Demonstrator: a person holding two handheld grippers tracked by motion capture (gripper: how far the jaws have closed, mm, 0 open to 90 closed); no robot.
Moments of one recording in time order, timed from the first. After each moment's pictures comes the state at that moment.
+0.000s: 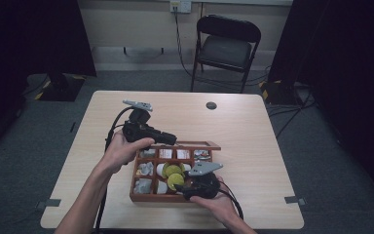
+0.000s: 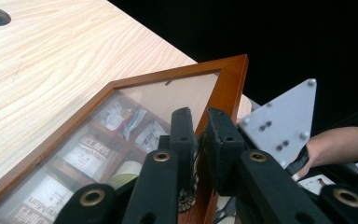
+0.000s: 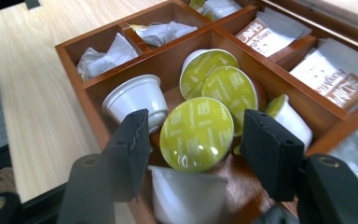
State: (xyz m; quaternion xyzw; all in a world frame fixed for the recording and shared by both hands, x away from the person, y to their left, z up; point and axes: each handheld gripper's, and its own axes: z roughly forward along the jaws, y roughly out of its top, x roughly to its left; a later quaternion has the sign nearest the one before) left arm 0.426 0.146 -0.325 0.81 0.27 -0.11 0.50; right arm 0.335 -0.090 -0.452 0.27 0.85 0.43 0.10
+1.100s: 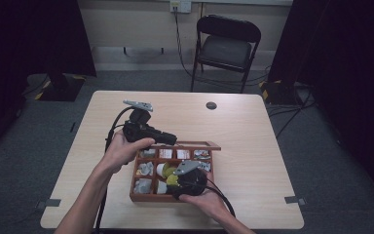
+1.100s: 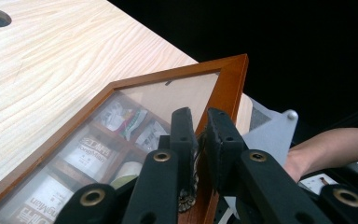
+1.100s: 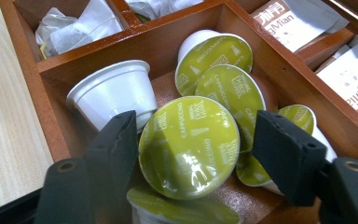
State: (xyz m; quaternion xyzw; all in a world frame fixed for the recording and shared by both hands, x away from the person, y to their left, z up) left arm 0.426 0.146 -0.325 0.82 0.27 -0.11 0.50; right arm 0.348 -0.056 -0.464 0.24 0.89 0.36 0.13
